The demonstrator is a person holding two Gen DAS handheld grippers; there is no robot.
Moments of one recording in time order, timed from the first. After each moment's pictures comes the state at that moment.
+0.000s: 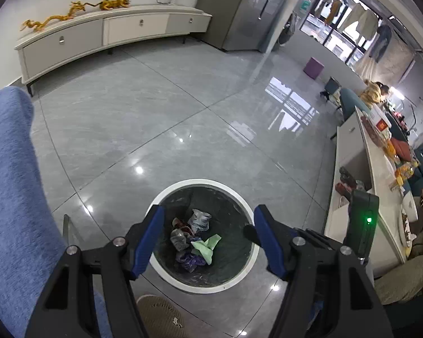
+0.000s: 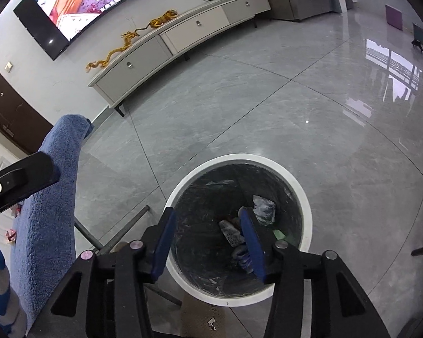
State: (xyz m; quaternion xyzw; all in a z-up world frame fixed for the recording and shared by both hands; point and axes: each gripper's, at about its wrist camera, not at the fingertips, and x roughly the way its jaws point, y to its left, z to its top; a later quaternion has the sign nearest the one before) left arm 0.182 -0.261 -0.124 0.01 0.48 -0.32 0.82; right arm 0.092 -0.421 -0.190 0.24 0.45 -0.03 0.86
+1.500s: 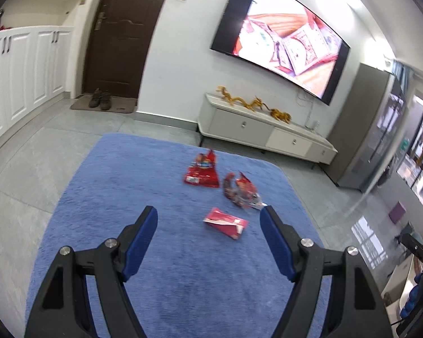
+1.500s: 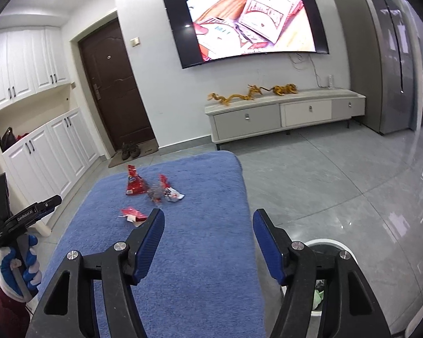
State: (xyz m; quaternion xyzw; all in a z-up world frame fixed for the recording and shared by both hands) left arm 0.001 0.222 0.000 -0.17 0.28 0.02 0.94; right arm 0.013 -0.179 0.026 0.06 0.29 0.16 0.94
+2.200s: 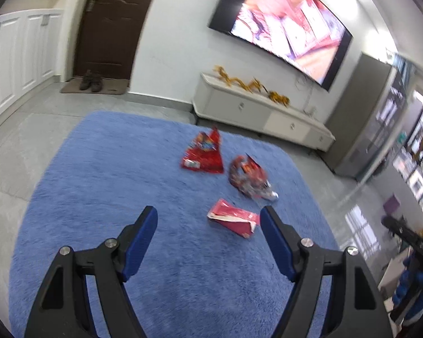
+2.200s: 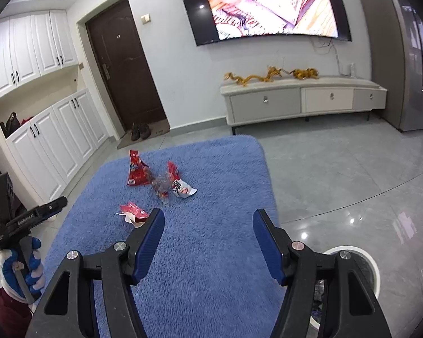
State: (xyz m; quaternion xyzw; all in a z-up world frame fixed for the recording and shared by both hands) left arm 0.065 0.219 -0.053 -0.17 0.33 -0.02 0.93; right arm 0.102 -0.132 -0.023 0.05 0.35 0.20 0.91
